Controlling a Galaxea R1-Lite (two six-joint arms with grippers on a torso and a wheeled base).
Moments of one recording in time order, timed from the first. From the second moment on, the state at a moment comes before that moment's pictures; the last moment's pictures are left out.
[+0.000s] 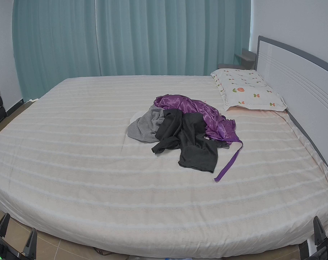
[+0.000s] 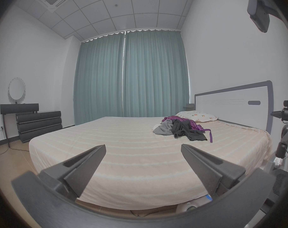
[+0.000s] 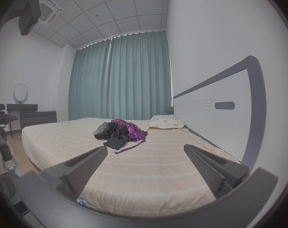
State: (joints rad) left arm 0.00 0.02 -0.02 0.00 -0.02 0.01; right arm 0.01 0.02 -0.02 -0.01 0.01 -0.01
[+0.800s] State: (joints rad) left arm 0.00 0.02 -0.02 0.00 -0.02 0.01; right arm 0.16 0.75 -0.27 -0.27 0.12 0.14
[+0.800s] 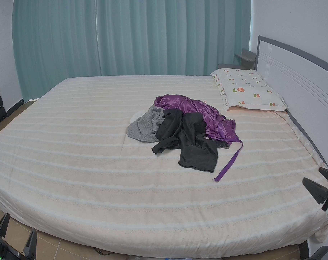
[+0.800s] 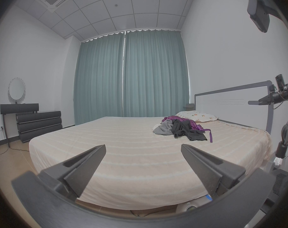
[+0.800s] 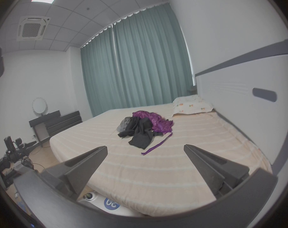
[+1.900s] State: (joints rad) left arm 0.00 0.02 -0.02 0.00 -0.02 0.01; right arm 0.35 2.23 -1.02 -0.75 0.03 0.71
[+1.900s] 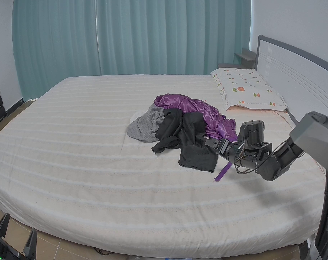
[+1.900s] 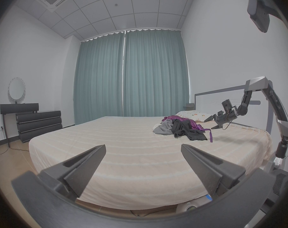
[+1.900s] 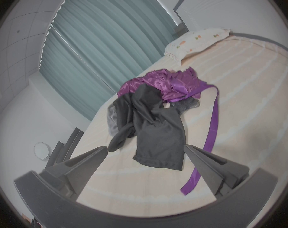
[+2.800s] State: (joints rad) left arm 0.00 0.02 -0.02 0.00 -0.02 0.01; right arm 0.37 2.66 -1.42 -0.73 -0.04 0.71
